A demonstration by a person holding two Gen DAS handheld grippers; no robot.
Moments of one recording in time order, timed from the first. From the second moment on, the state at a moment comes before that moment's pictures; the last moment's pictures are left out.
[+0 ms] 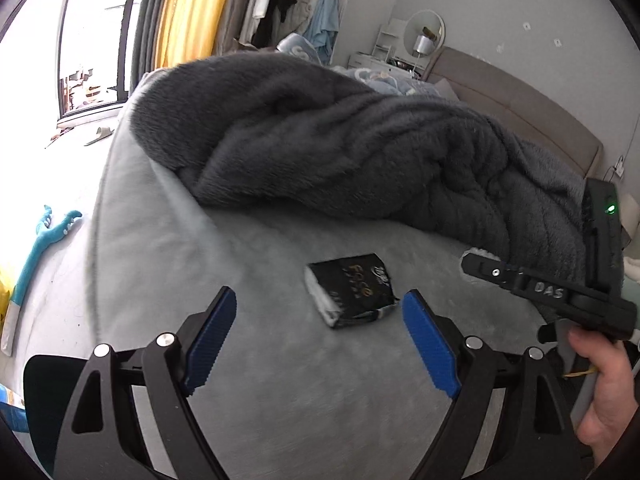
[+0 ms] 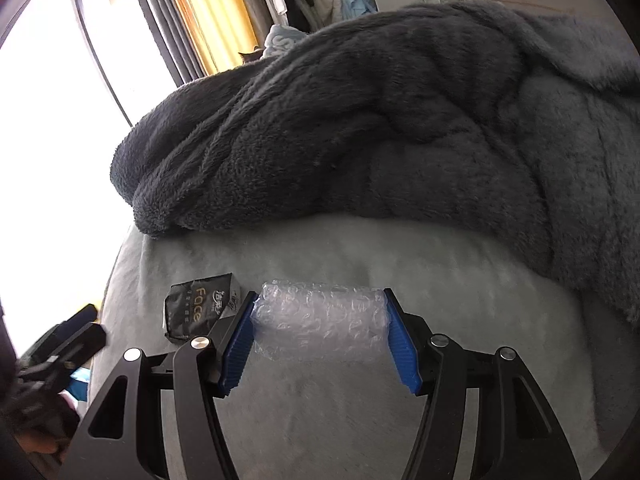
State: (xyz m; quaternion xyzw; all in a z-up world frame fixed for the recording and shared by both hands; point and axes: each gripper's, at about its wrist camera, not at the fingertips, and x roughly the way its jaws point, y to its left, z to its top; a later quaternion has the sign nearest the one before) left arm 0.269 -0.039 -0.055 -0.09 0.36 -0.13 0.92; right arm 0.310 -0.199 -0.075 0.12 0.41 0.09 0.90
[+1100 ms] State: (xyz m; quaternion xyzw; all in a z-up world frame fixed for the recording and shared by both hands) left arm 0.333 -0.112 -0.111 -0.06 0.42 -0.08 0.90; right arm 0.271 -0.238 -0.077 0.13 0.42 0.11 0.89
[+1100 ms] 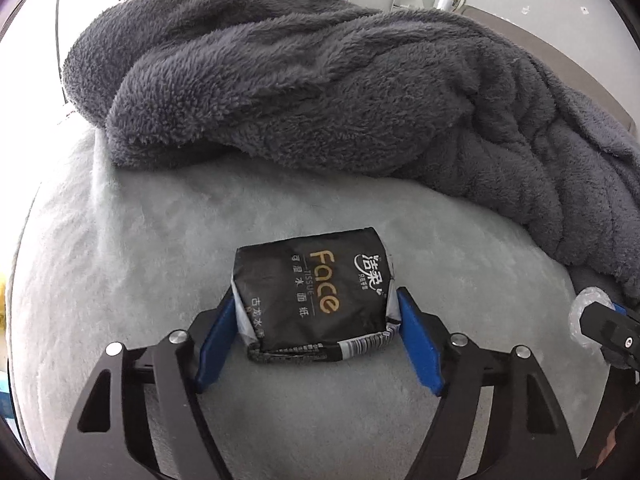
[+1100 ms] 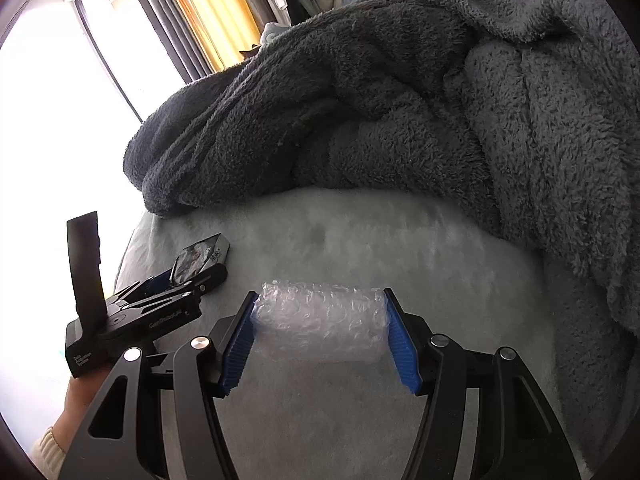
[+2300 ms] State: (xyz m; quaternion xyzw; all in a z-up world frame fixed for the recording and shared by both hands) left arm 0.226 0.034 -0.059 -0.06 0.40 -0.05 0.91; right arm 0.256 -0.094 -0.019 0.12 0.41 0.15 0.89
